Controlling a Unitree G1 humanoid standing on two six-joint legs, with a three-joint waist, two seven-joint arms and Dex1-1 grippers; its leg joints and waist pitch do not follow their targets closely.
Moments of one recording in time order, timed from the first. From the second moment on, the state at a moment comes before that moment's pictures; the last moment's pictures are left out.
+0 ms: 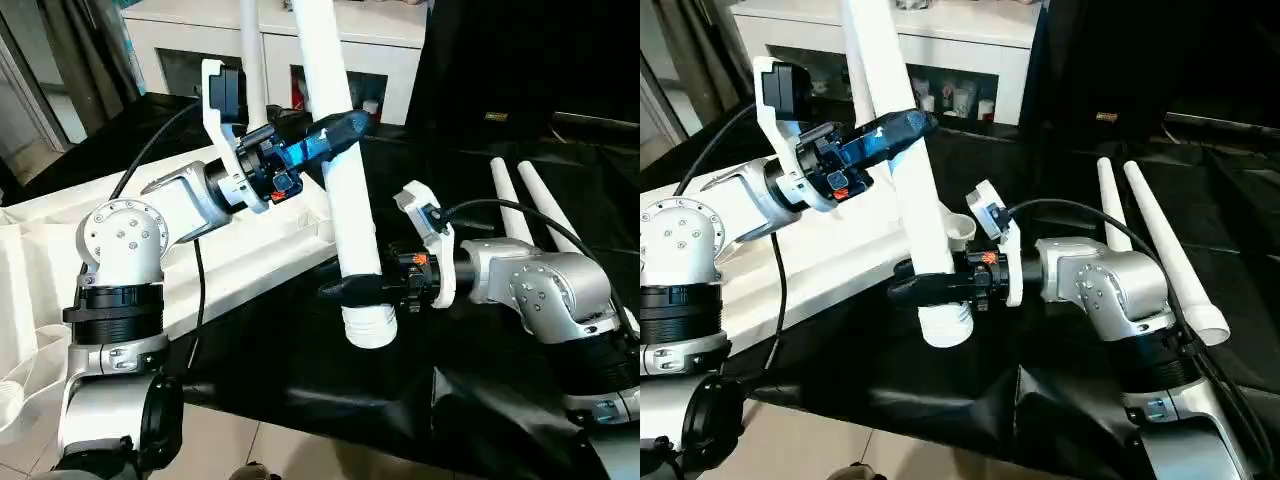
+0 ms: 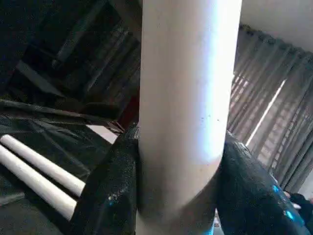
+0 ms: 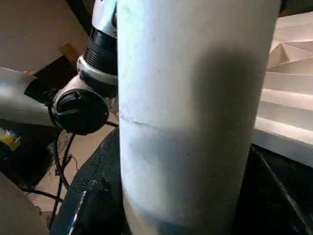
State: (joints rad) left arm -0.79 0.23 0.24 0.10 -0.98 1.00 -0.77; right arm -0.61 -0.41 0.17 0.06 0.66 0.92 1.19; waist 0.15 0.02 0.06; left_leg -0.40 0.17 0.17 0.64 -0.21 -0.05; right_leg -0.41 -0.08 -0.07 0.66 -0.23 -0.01
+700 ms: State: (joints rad) left arm -0.76 0.03 0.16 0.10 -0.63 0.80 -0.19; right arm -0.68 -0.20 0.19 0.27 0.35 0.67 0.73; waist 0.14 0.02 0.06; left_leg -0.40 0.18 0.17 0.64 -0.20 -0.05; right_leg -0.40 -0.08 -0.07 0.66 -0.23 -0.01
